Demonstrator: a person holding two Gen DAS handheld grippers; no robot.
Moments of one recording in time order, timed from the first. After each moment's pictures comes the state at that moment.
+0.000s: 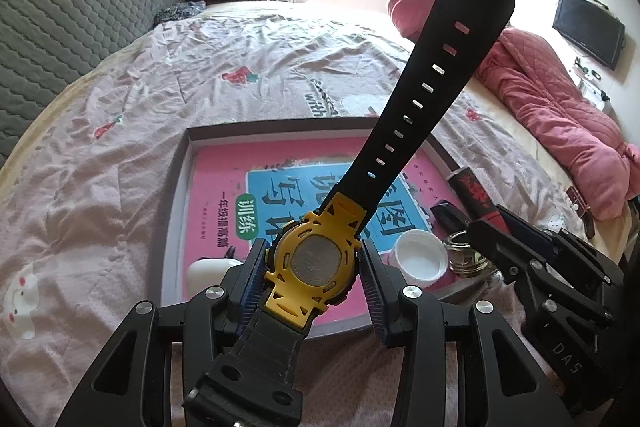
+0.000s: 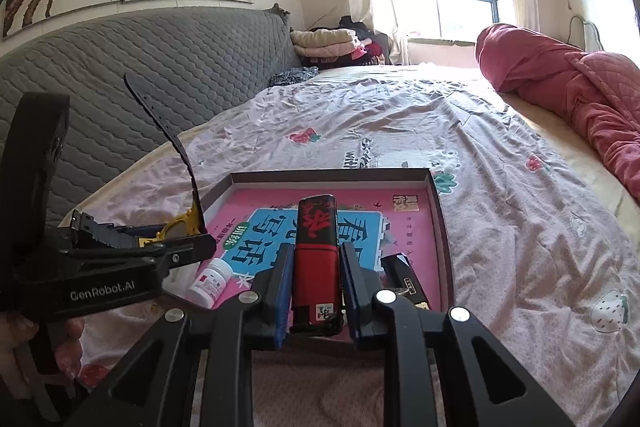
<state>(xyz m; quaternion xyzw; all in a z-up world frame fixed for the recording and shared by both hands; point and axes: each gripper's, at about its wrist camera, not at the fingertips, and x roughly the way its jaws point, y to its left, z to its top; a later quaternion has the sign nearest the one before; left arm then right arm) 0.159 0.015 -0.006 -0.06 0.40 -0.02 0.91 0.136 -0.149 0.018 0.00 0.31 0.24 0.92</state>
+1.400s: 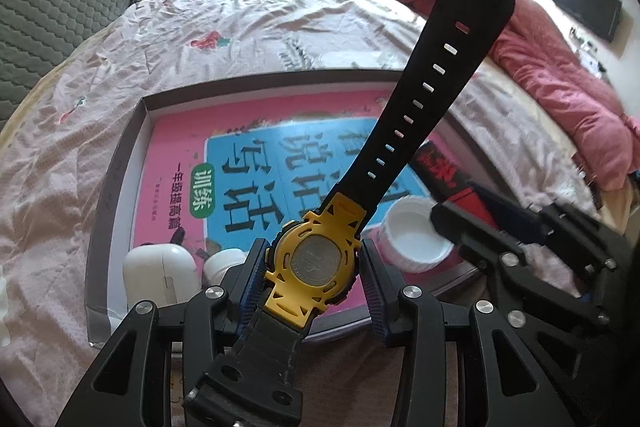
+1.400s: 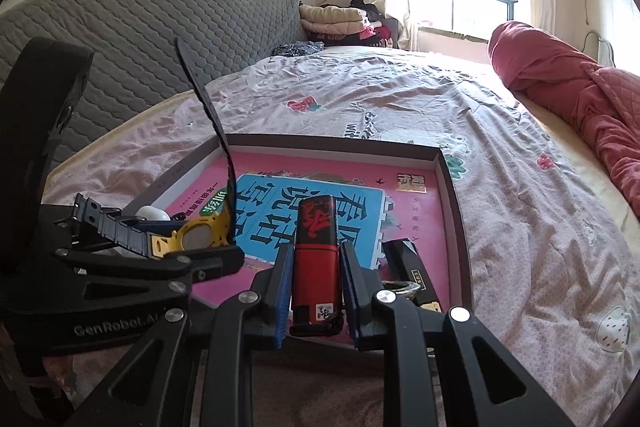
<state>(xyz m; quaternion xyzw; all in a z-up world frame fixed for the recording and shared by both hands) 0.184 -0.007 -0.045 -0.04 0.45 -0.04 0.89 0.147 -0.131 -0.010 -0.07 0.33 0.23 0.91</state>
